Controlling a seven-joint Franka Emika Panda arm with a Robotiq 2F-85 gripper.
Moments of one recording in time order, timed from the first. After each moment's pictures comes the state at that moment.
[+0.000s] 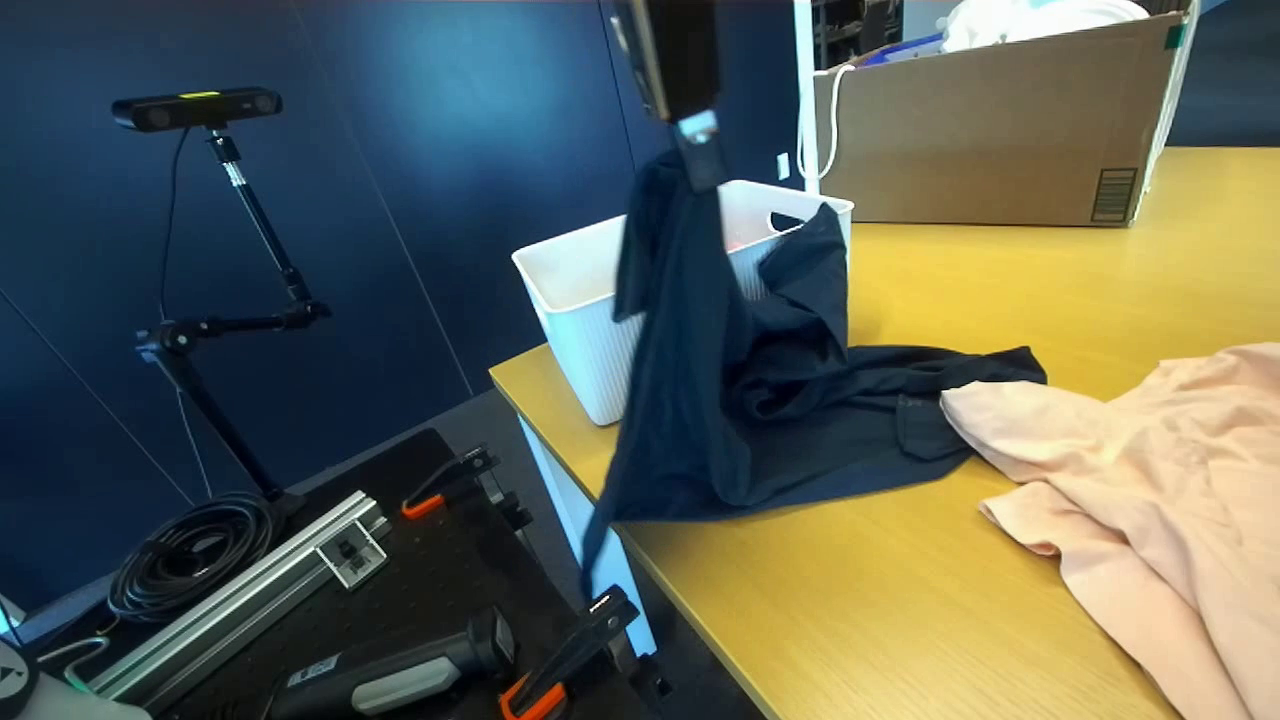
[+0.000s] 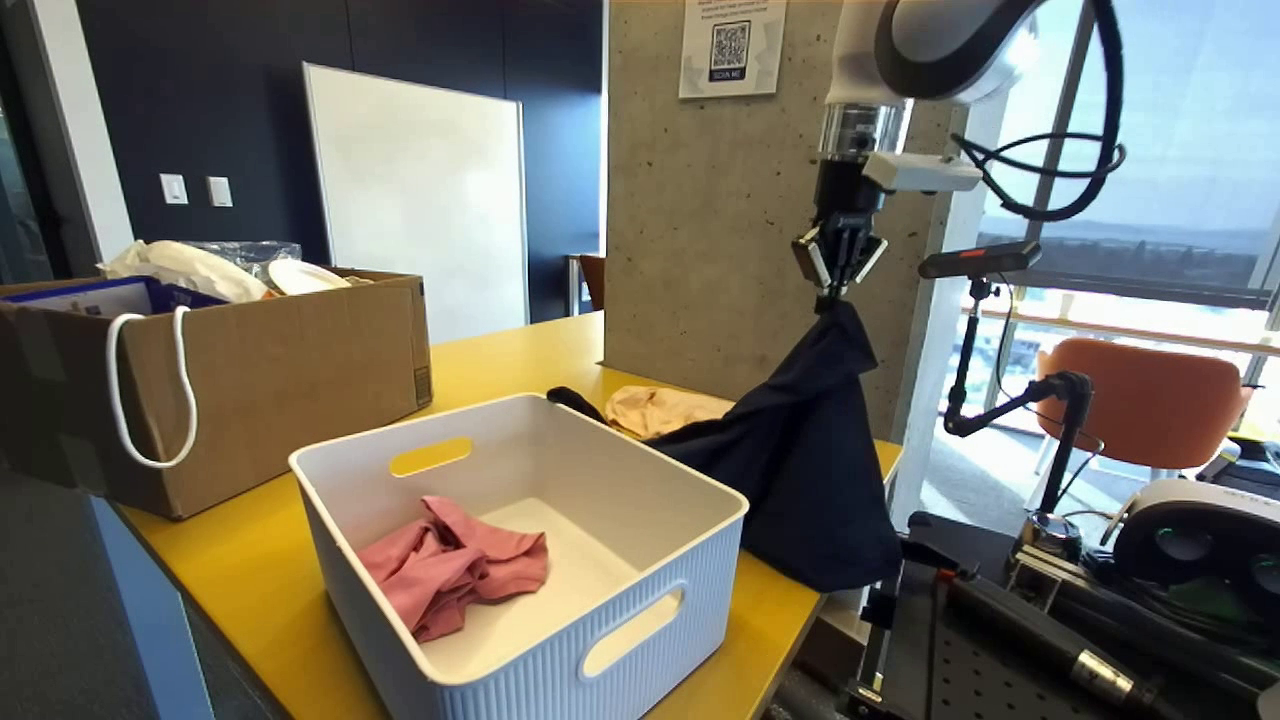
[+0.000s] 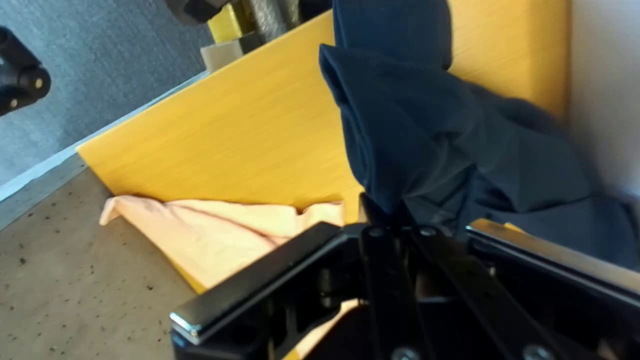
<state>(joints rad) -0.19 -0.18 -0.06 -2.33 -0.13 2.27 0.33</state>
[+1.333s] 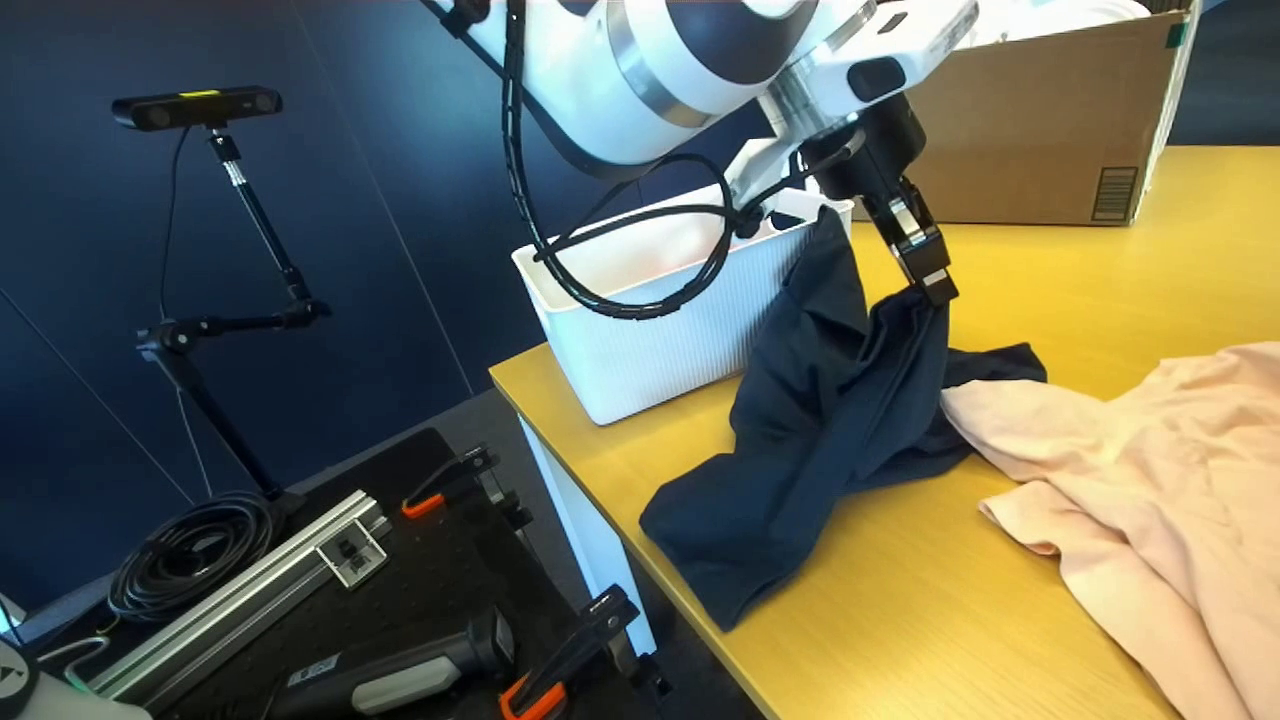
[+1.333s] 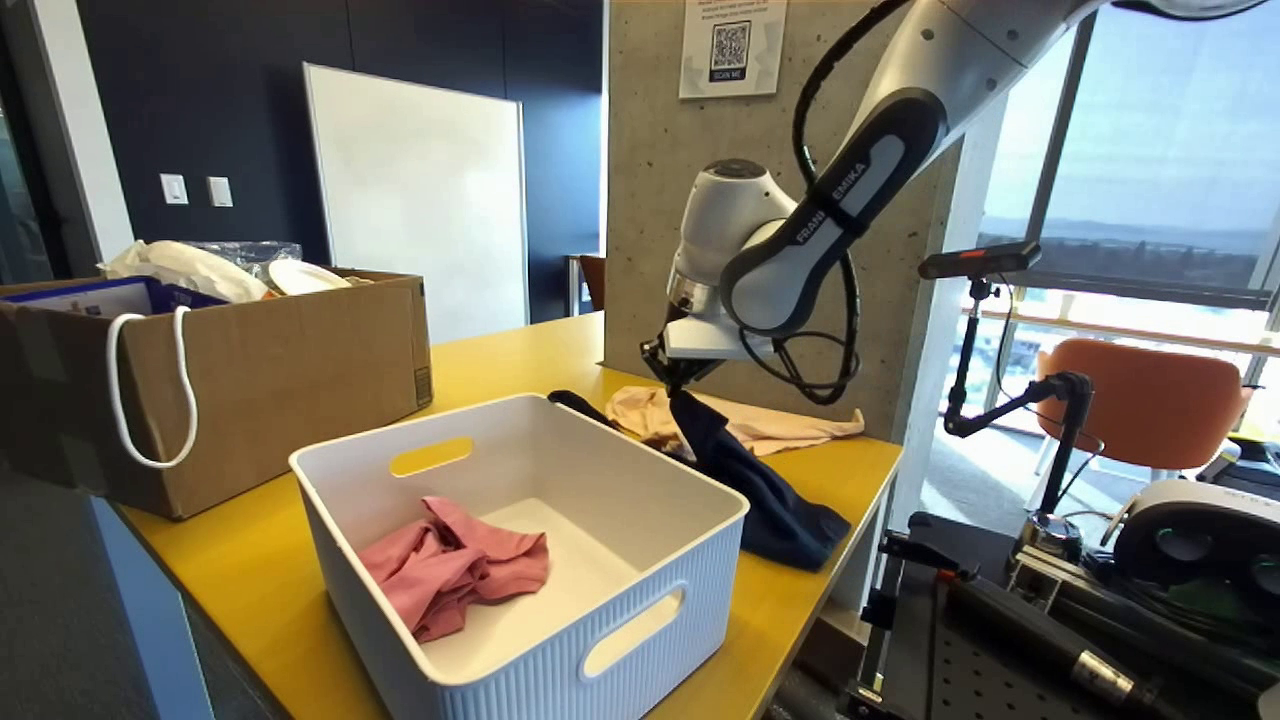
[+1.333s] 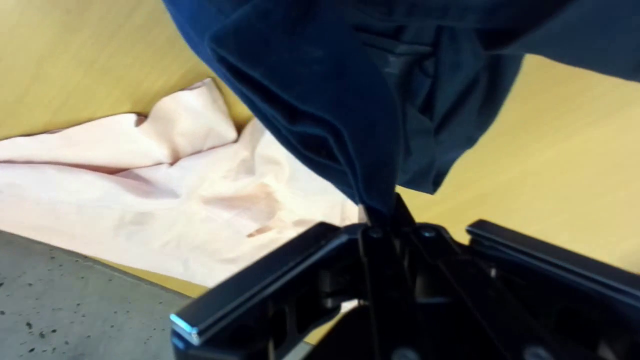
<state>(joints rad) 0.03 0.53 -0.23 -1.93 -0.39 2.83 0.97</state>
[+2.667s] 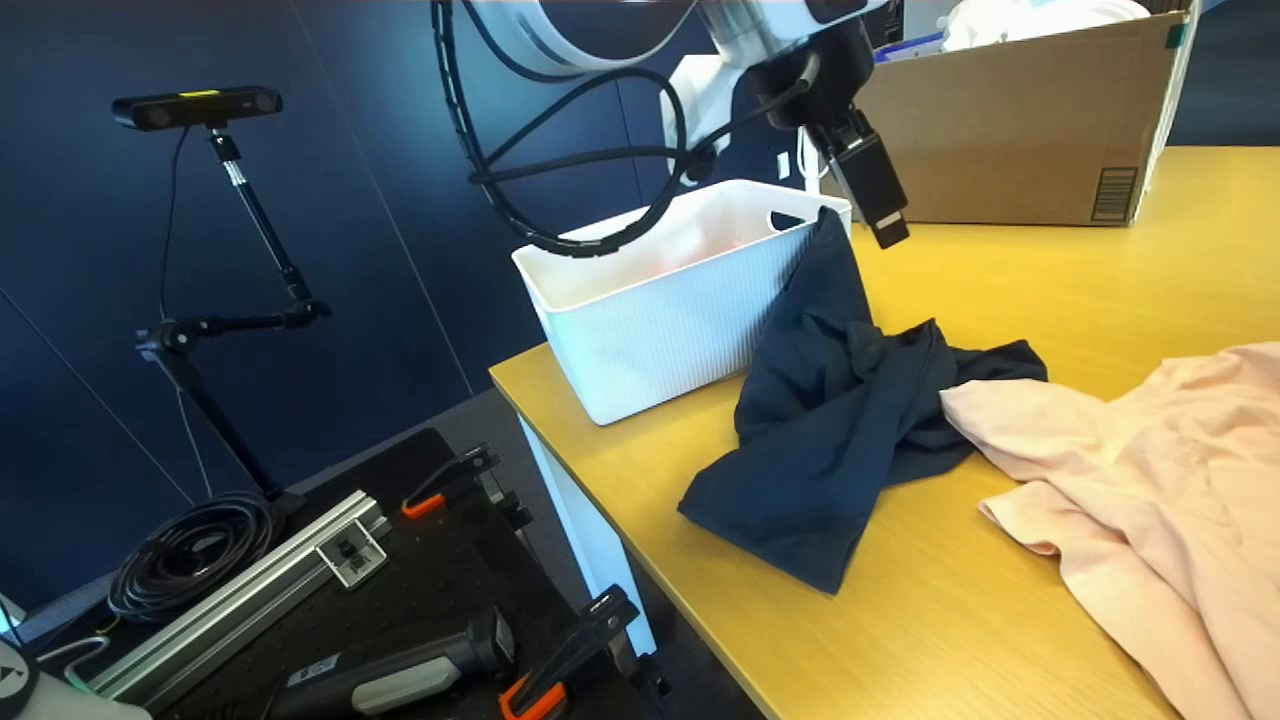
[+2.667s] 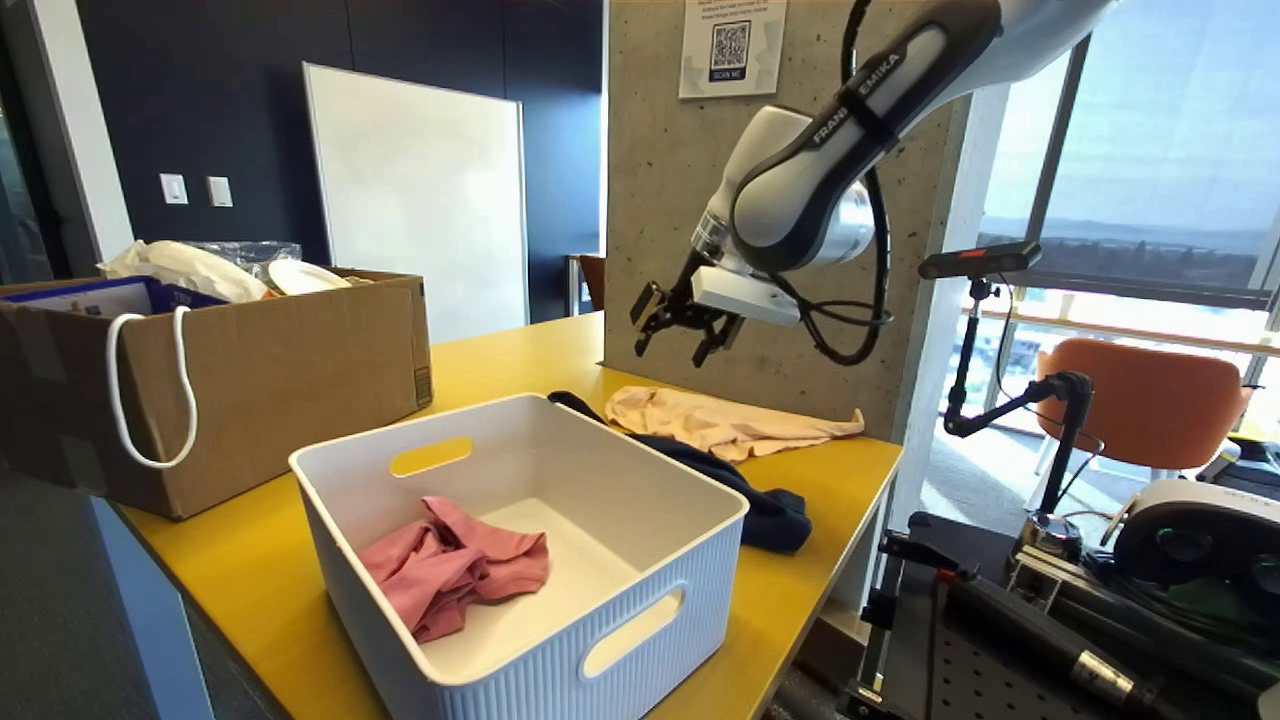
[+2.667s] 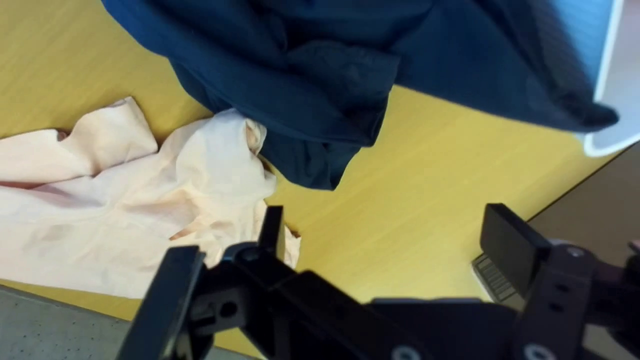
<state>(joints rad) -0.12 0.33 -0.02 -2.12 0.04 2.93 0.50</state>
